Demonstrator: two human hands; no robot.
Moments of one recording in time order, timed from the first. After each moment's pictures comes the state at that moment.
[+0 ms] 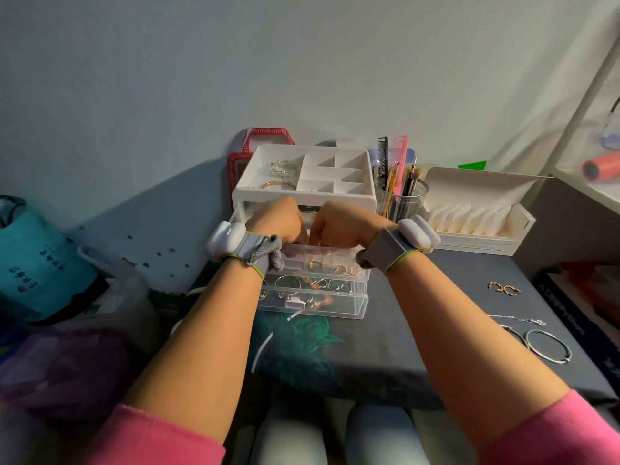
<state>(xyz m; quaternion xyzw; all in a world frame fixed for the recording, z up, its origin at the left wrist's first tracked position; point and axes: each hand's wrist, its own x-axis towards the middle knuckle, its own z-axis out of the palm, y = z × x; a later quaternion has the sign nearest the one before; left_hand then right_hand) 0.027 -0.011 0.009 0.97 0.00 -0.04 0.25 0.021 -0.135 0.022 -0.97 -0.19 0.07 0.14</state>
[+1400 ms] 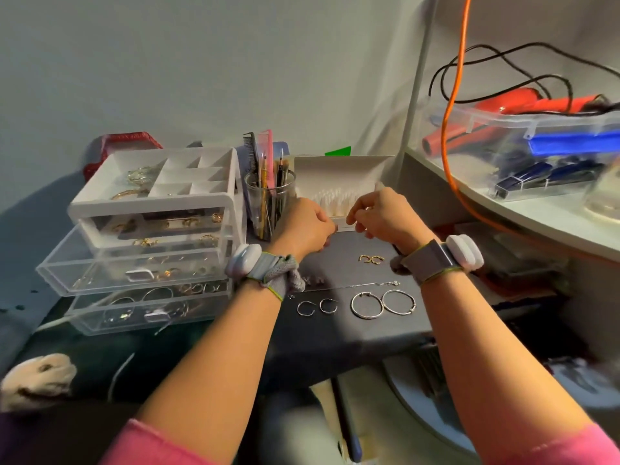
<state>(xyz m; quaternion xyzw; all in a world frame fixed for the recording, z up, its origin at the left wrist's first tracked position) -0.008 -0.238 -0.011 0.88 -0.12 -0.02 0.46 -0.040 -0.379 0.008 -0.93 0.06 -0.12 0.34</state>
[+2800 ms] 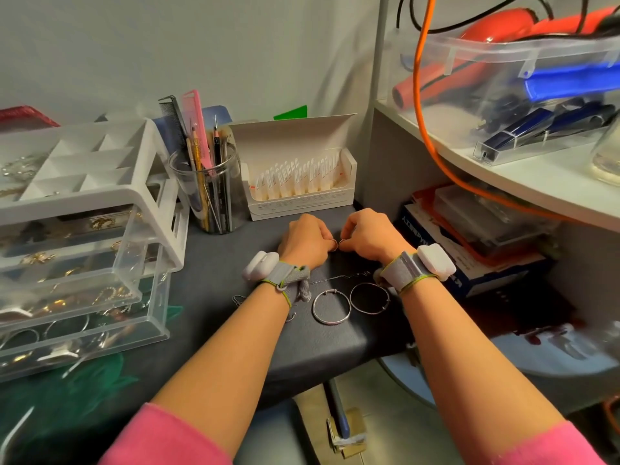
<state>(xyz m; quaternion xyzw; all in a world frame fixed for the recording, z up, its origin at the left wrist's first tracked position) 0.043 -0.328 -0.102 0.92 -0.13 -0.08 0.35 0.002 -0.451 -0.088 -0.94 0.15 0.00 0.31</state>
